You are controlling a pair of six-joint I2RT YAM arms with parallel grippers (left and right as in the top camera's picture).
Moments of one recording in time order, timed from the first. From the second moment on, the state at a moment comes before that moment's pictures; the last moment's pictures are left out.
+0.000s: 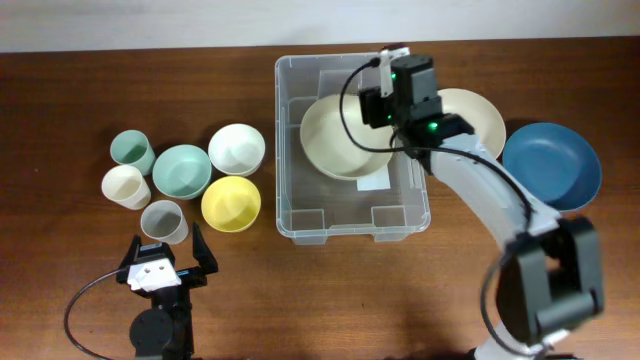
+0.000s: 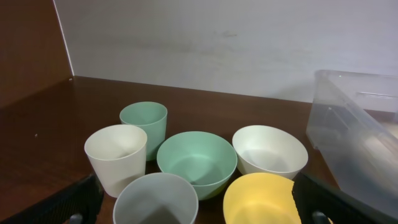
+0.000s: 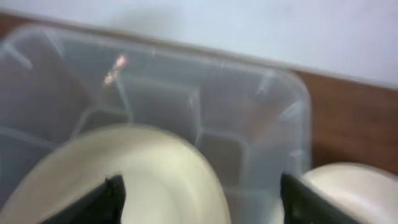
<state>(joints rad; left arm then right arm) 0.01 0.01 0.02 -0.07 -0.18 -0.07 0.30 1.80 1.42 -0.26 0.09 0.03</state>
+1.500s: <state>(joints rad) 0.01 0.01 0.02 -0.07 -0.18 -0.07 -0.84 2.05 1.35 -0.55 -0.46 0.14</state>
